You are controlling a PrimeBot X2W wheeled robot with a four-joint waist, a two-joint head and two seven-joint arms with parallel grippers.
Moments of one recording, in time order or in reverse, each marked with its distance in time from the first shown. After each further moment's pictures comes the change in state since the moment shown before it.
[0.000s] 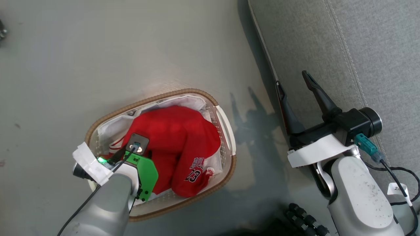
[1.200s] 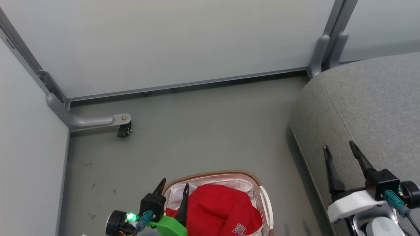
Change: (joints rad) left arm 0.584 -0.021 0.192 -0.706 -0.010 0.023 -0.172; right arm 0.342 0.002 -0.243 0.016 -0.100 0.000 0.001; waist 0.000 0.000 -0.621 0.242
